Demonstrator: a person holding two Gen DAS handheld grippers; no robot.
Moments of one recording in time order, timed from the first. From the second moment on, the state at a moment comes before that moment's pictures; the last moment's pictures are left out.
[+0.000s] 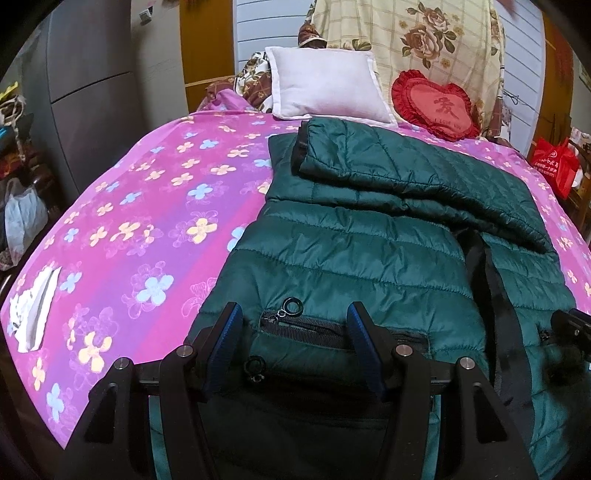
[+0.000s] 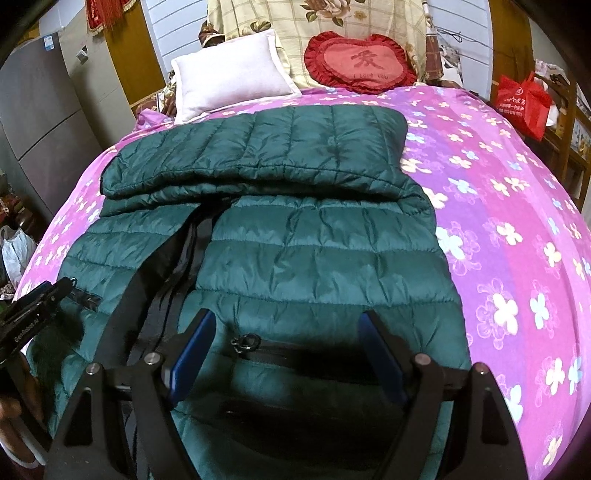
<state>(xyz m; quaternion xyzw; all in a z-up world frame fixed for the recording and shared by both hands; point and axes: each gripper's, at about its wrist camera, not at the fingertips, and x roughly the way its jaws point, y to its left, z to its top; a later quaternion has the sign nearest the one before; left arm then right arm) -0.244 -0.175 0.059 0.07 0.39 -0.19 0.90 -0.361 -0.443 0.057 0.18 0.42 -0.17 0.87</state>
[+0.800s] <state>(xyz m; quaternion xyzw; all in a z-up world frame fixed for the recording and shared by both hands) -0.151 -0.214 0.100 0.04 0.37 -0.18 0.91 -0.288 -0.495 0.082 0.13 0.39 -0.19 0.89</state>
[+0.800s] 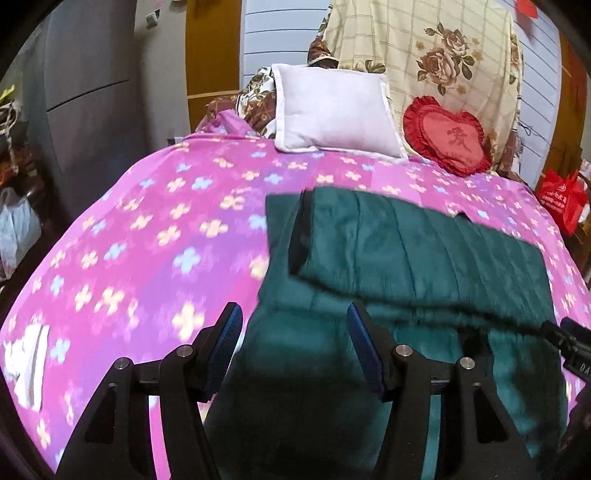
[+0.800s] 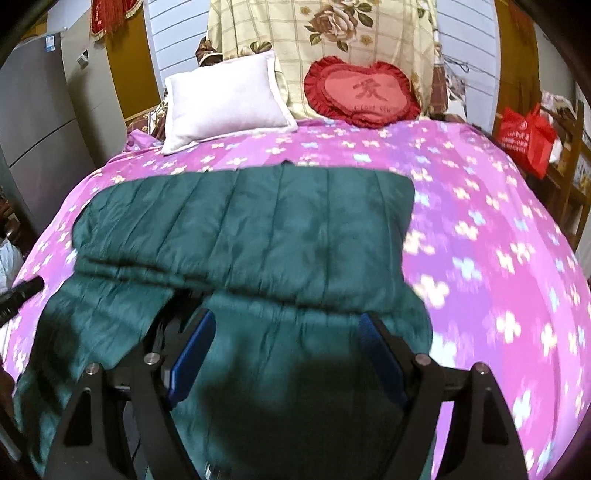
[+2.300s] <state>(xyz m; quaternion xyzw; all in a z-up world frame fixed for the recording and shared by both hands) -0.225 -0.124 0.072 0.07 0.43 -0.19 0.88 -0.434 -0.498 0.047 0.18 0.47 -0.16 0.85</state>
